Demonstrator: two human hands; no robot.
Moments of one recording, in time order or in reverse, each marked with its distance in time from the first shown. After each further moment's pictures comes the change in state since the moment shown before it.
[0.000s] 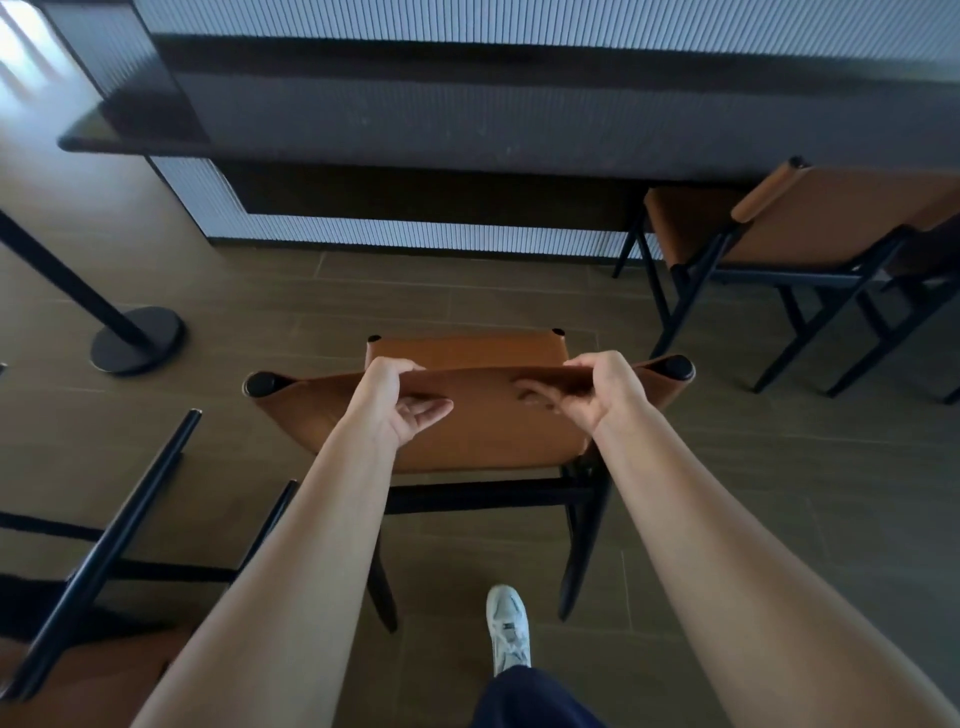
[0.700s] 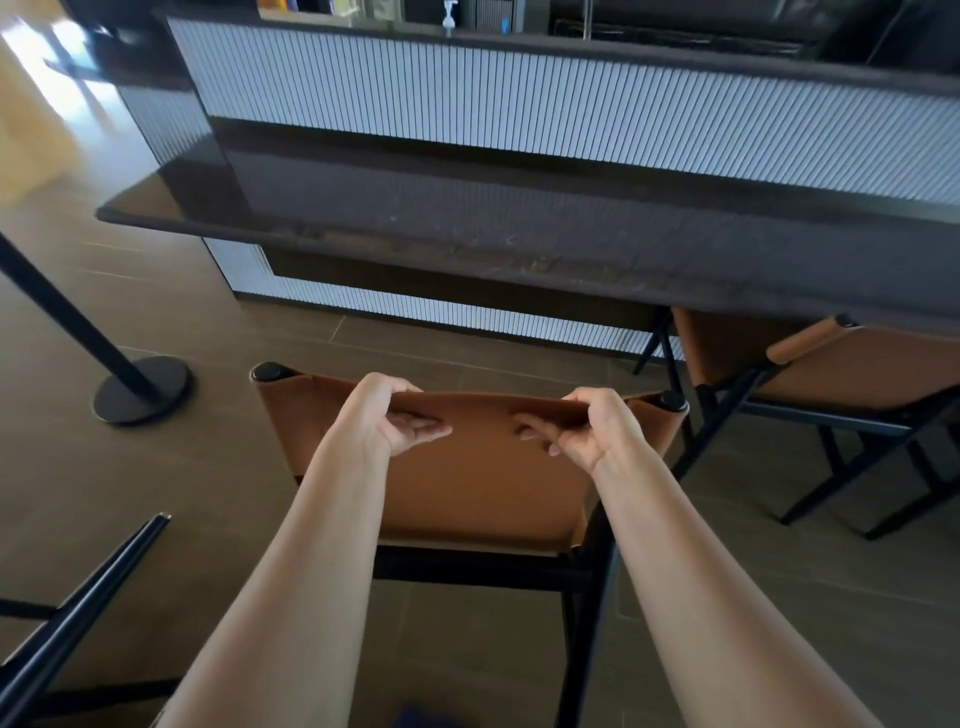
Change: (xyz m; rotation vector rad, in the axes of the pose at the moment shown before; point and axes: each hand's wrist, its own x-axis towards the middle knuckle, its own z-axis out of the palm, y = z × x) left_hand 0.073 0.130 0.106 -0.086 -0.003 0.022; right_hand 0.076 -0.091 0.135 -0.122 -0.061 0.021
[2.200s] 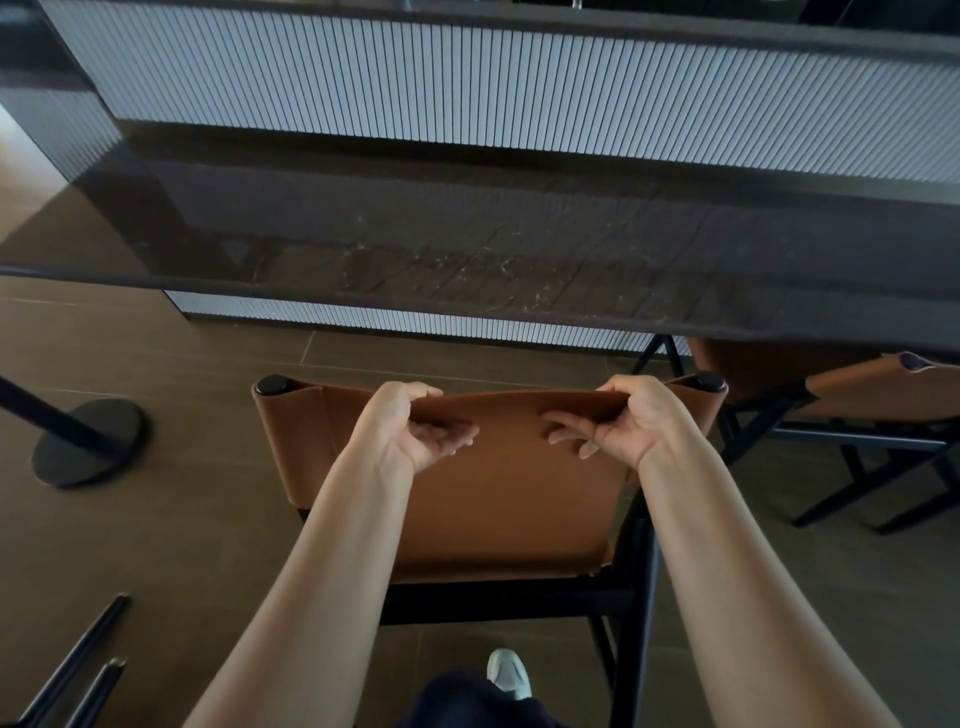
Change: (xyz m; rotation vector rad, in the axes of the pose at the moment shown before) left_hand 0.119 0.108 0.088 0.084 -0.060 -0.189; right_hand 0.109 -0.092 0.105 -0.075 0.024 0.009
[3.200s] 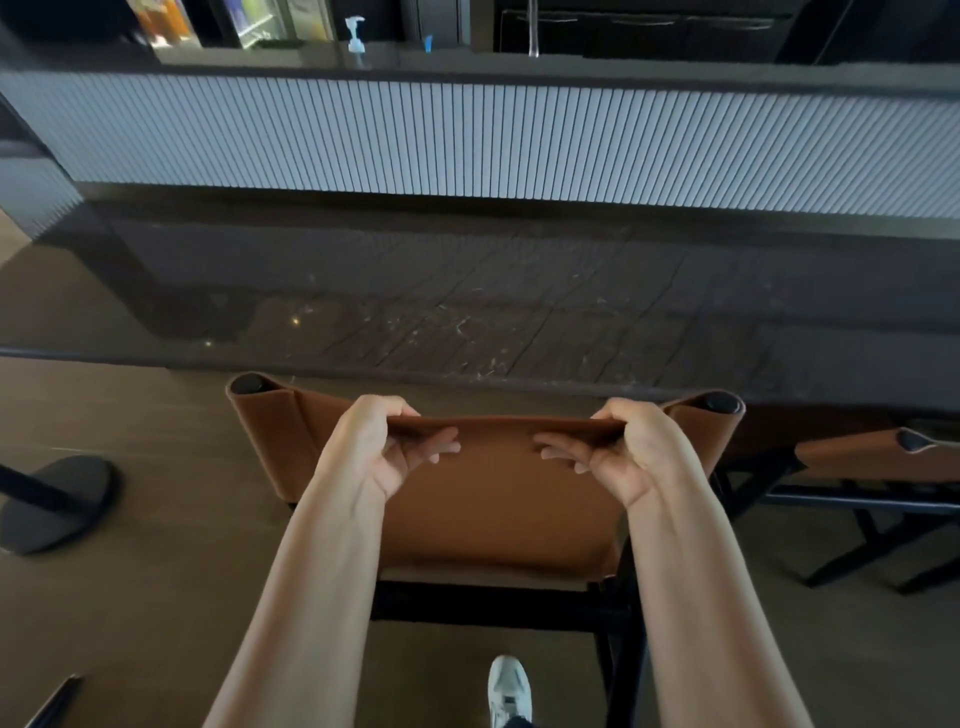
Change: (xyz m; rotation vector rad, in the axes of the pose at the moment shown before) left_hand 0.035 0.025 0.121 0.080 -0.015 0.197; right_hand 0.054 -0.105 -0.011 0.294 -0.019 -0.045
